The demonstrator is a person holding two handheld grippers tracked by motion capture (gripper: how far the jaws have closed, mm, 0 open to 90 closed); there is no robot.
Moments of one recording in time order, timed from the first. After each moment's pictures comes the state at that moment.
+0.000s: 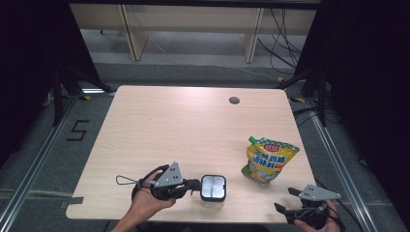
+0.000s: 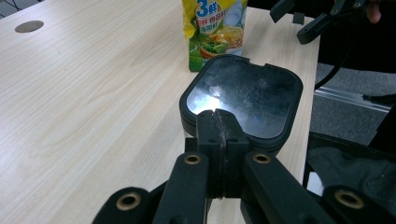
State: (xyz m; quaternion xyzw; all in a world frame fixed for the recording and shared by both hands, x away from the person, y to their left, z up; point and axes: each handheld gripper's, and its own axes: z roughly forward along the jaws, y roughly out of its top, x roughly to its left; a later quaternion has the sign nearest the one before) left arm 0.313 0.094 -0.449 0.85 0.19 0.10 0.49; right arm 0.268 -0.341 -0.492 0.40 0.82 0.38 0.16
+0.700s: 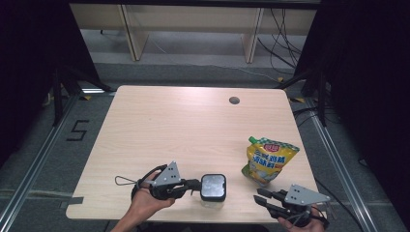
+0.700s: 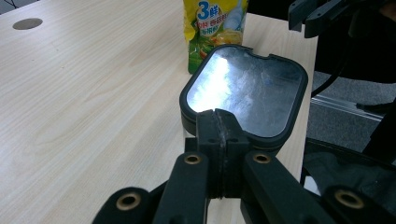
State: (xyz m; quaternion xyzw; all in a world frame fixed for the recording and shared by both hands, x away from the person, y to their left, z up) left arm 0.314 0.097 -0.453 0.84 0.20 0.09 0.50; right arm 0.265 -0.281 -0.465 0.27 0.80 0.51 0.15
